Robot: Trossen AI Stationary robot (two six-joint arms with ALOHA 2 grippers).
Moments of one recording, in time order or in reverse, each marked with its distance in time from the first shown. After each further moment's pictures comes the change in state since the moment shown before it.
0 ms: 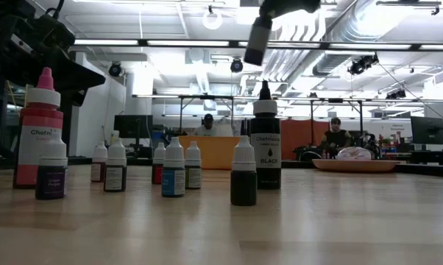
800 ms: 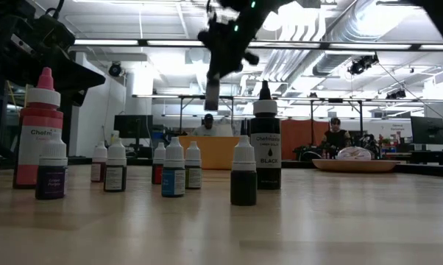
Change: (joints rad) left arm 0.000 0.000 0.000 0.000 0.000 0.000; right arm -0.481 0.572 0.528 -0.009 -0.175 -0.040
